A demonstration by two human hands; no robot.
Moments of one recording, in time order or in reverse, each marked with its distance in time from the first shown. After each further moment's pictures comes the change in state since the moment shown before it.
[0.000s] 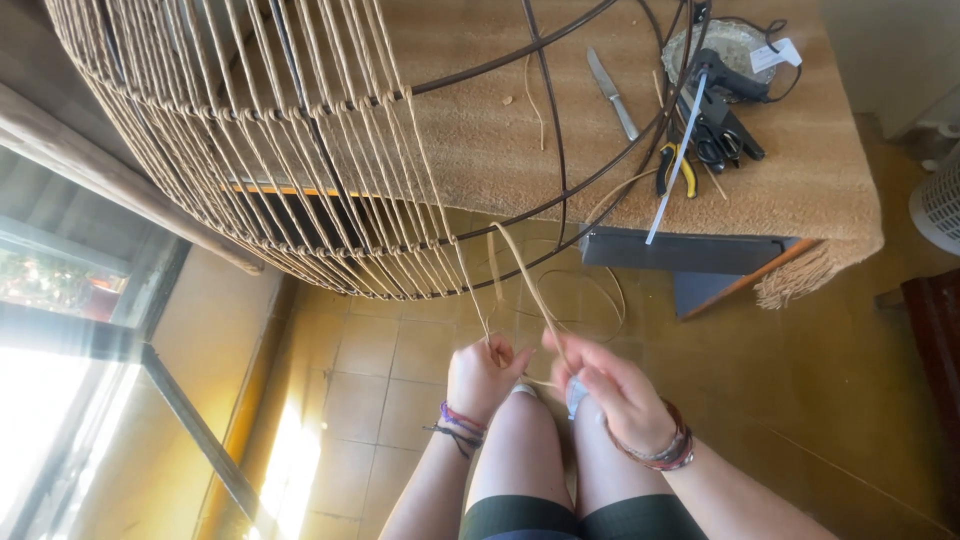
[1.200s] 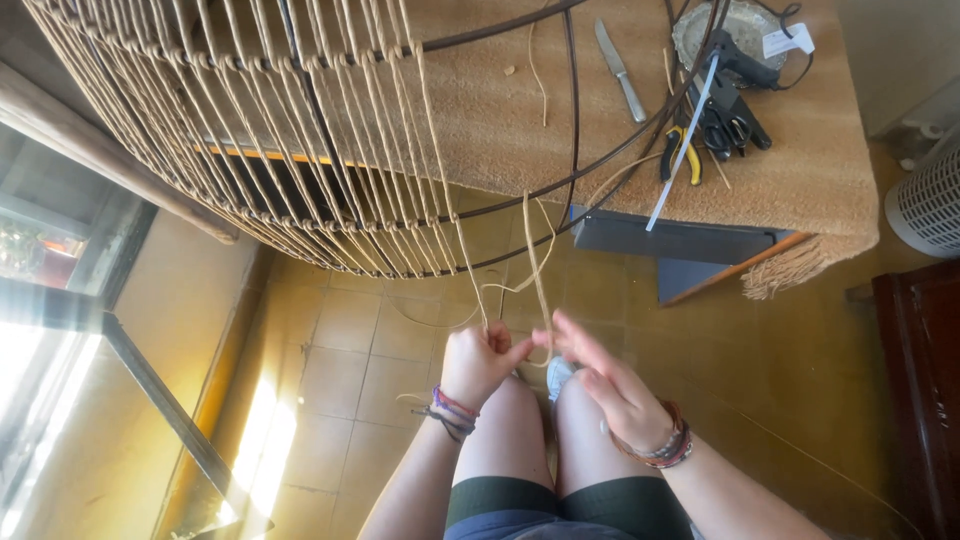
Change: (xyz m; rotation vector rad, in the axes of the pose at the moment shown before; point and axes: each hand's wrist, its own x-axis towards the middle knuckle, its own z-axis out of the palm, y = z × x) left_hand -0.001 -0.006 0.002 -0.138 -0.058 0.105; right_hand -0.006 0.010 -0.004 -0.173 -0.099 0.109
